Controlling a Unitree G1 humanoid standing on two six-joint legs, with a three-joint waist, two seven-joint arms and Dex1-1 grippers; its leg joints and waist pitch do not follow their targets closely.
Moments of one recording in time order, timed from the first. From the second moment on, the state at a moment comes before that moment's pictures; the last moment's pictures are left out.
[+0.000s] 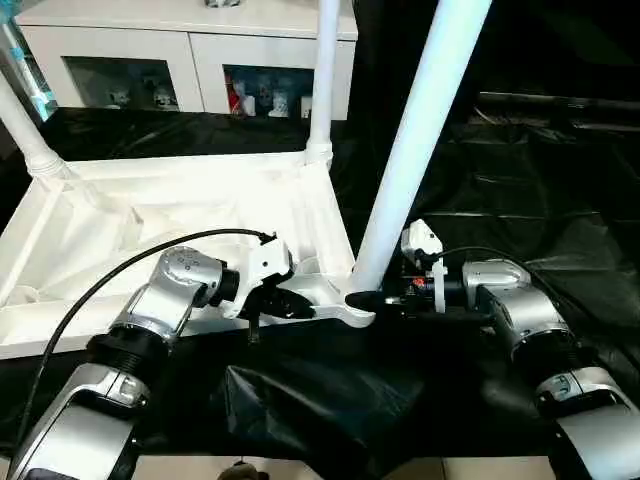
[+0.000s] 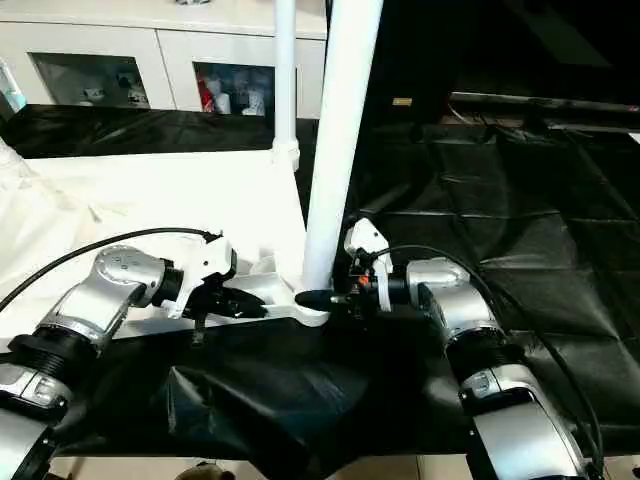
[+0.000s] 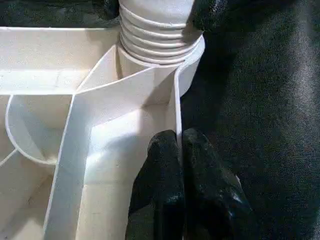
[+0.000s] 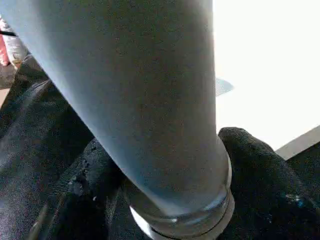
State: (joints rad) left arm -0.63 0.40 -0.29 0.63 0.01 0.08 -1.31; right arm -0.64 -0.33 0.20 0.79 0.20 0.07 1.26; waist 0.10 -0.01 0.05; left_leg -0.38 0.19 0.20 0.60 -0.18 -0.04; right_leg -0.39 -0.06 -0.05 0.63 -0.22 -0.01
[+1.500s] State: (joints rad) left arm -0.75 0.32 -0.25 0.77 0.06 0.22 -1.05; right arm -0.84 -0.11 0.00 1.12 0.21 0.11 0.75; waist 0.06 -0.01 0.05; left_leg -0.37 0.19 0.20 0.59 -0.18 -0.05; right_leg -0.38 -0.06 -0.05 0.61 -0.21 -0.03
